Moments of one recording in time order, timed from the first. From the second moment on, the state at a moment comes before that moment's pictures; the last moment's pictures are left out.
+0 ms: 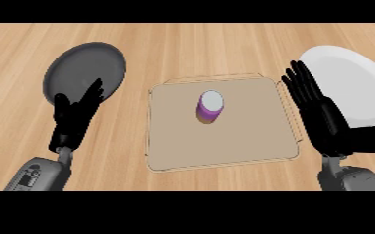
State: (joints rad) left arm -0.18 0.41 -0.25 -1.36 0.28 0.20 0.20; right arm -0.12 -0.29 0.13 -1.65 -0.32 -0.05 0.01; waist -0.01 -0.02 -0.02
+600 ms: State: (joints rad) left arm -0.12 0.30 -0.26 -1.39 0.30 0.22 0.16; right arm -0.55 -0.41 0.00 -1.33 -0.17 -0.05 -0.10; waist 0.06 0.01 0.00
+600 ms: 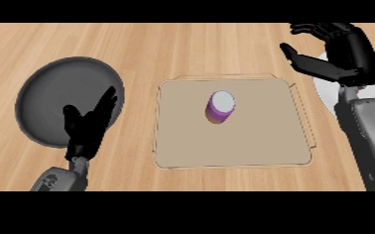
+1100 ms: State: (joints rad) left arm -0.05 0.28 -0.24 -1.43 0.29 0.22 0.14; right arm -0.65 -0.41 0.00 -1.08 -0.13 0.09 -0.30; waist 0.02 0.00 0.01
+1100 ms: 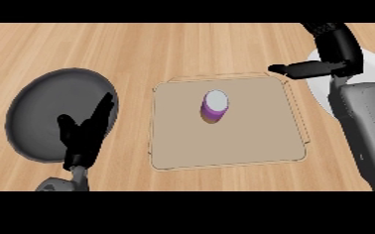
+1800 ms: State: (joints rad) left arm -0.02 0.27 -0.22 -1.44 0.28 0.20 0.11; right arm -0.74 -0.53 0.27 -1.22 0.09 0.33 0.02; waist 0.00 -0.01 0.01
